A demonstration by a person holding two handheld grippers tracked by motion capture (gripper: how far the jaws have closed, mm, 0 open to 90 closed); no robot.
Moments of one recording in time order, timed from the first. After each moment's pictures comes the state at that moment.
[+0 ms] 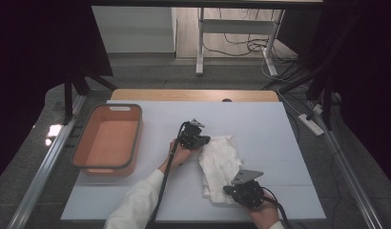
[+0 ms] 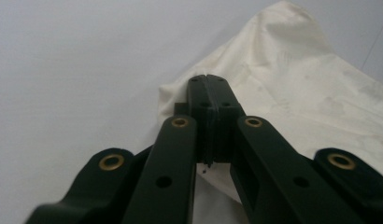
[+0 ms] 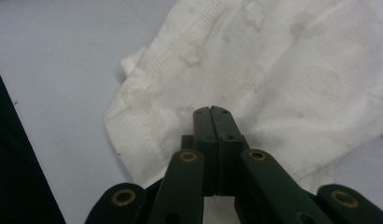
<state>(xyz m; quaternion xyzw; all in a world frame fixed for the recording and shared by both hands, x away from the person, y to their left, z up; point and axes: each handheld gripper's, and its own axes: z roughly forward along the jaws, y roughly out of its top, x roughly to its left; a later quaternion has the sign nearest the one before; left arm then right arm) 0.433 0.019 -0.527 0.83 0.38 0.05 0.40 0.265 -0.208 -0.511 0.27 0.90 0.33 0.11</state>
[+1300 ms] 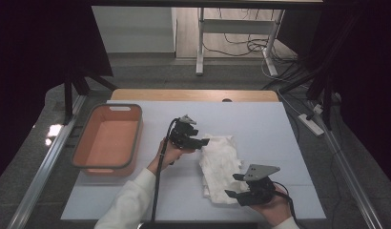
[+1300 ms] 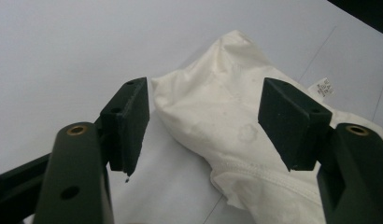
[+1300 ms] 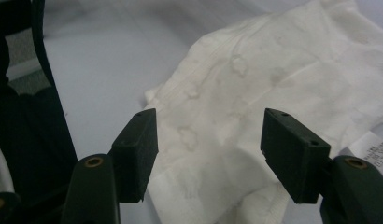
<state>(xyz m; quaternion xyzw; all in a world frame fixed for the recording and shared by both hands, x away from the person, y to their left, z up) 0.404 0.048 -0.480 0.82 0.37 0.05 0.42 0.268 -0.229 -0.480 0.21 0.89 0.39 0.10</state>
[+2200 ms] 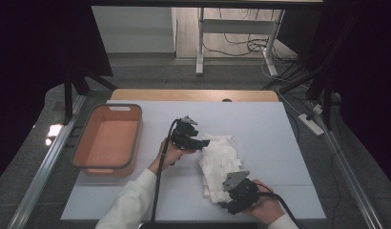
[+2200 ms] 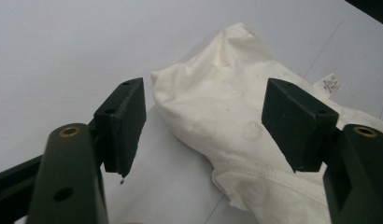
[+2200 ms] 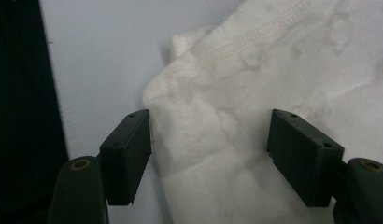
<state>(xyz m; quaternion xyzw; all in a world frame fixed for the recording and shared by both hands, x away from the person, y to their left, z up) 0.407 0.043 -0.485 0.83 0.38 0.05 0.41 0.272 -0.190 -0.506 0.11 0.95 0.26 0.09</state>
